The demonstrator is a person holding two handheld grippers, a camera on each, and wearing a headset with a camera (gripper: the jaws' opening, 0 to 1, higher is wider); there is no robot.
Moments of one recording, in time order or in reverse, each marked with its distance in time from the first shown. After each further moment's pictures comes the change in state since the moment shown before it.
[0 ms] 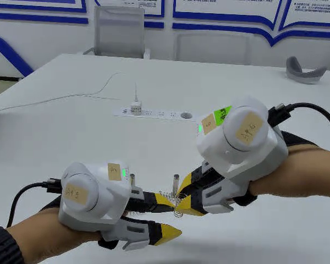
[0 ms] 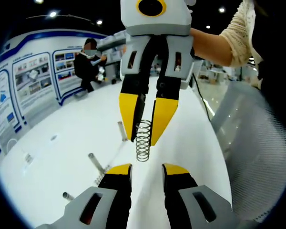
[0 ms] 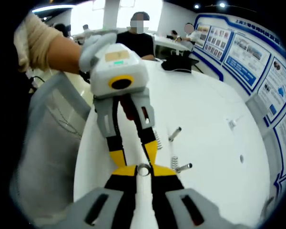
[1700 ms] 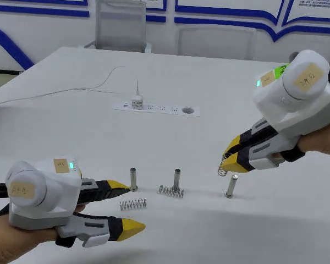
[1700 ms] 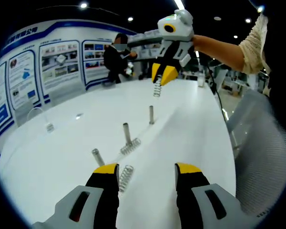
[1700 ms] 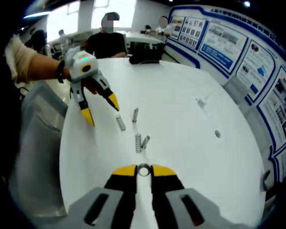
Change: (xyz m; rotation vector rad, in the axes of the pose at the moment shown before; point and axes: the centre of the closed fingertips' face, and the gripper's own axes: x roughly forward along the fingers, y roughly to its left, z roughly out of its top) left arm -0.052 0.033 -0.041 -0.173 -0.006 0.190; right arm -0.057 -0.067 -0.046 0.150 0.040 -0.157
